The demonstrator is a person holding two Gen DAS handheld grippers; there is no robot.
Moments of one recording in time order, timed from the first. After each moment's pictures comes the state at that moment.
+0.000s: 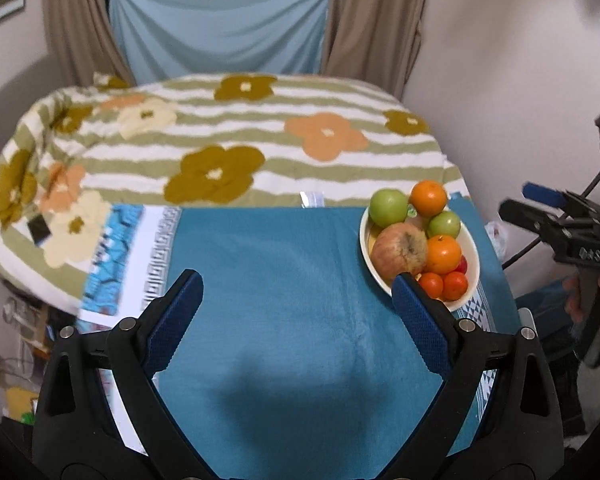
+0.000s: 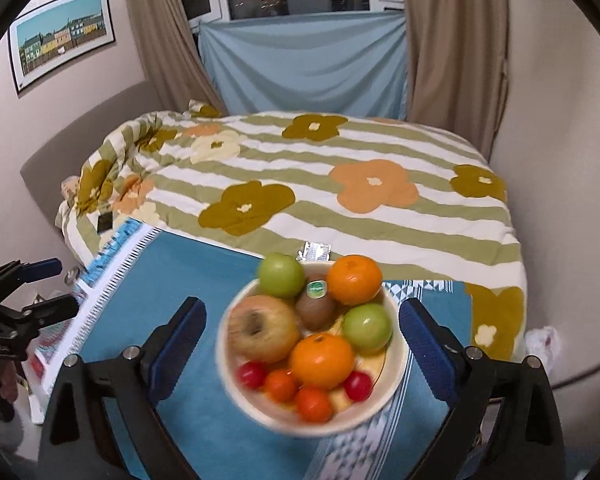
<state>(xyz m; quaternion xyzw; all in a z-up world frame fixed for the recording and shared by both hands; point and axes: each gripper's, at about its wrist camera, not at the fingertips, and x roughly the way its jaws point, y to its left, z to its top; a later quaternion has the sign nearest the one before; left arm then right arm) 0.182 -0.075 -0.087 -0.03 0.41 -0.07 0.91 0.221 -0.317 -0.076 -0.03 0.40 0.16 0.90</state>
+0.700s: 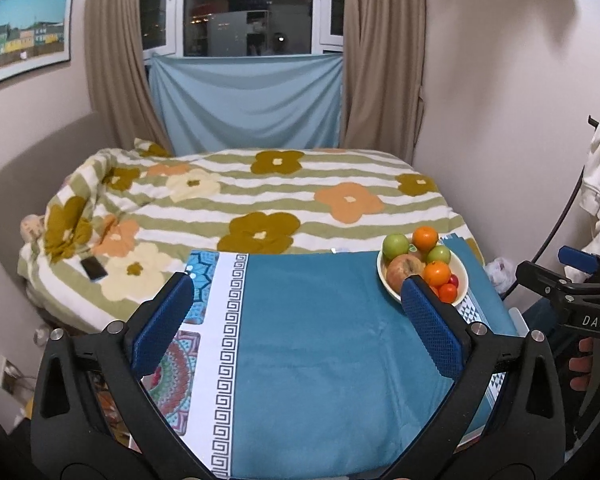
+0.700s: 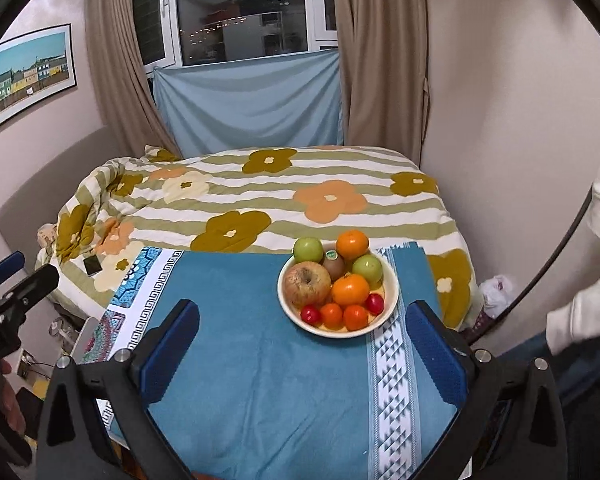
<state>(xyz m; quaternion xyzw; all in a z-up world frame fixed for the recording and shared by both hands) 0.051 -0.023 -0.008 -0.01 0.29 -0.03 0.96 0.074 -0.252 -0.019 0.01 0.35 0.03 0.94</state>
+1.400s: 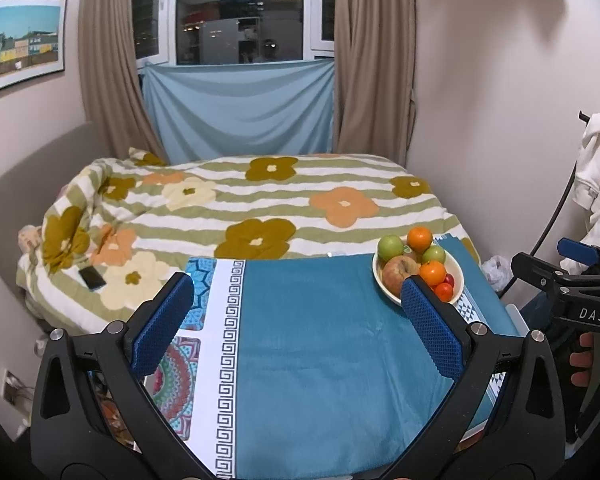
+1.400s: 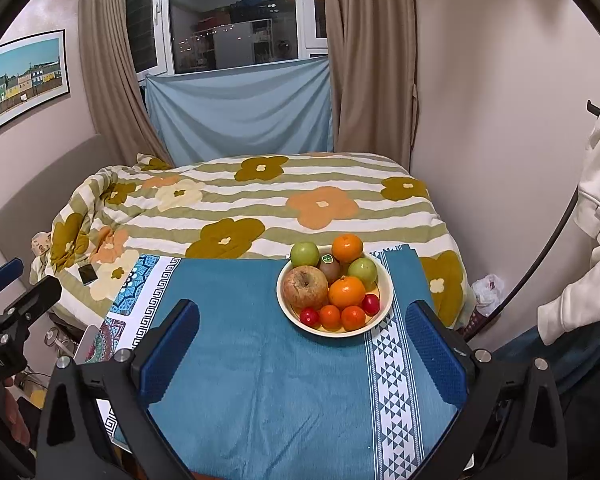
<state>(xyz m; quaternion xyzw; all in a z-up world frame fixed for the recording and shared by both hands) 0.042 -0.025 -0.006 0.00 0.28 -0.04 0.96 0.063 -0.245 -0.015 0.01 0.34 0.01 0.94</state>
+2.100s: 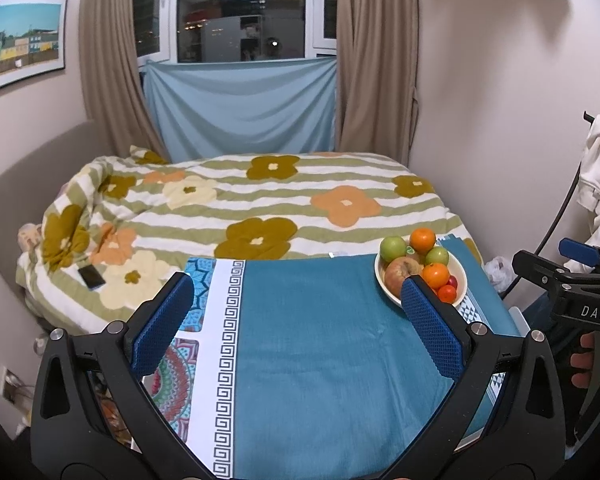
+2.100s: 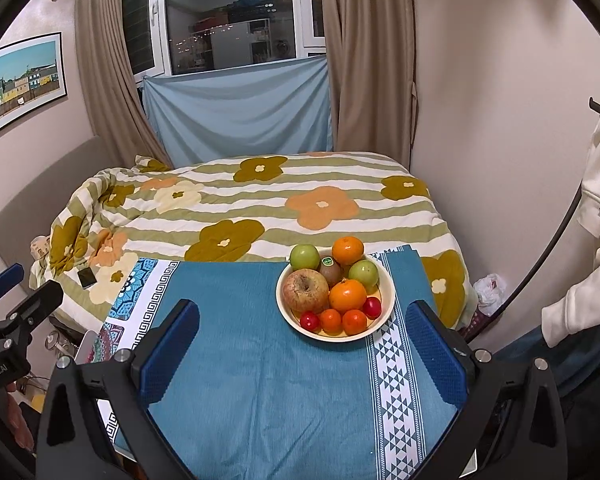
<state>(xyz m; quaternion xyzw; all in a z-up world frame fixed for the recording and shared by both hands) 0.046 -0.024 -0.006 0.00 0.28 -0.04 0.96 0.064 -0.246 -0.015 0.01 0.34 0.01 0.94</state>
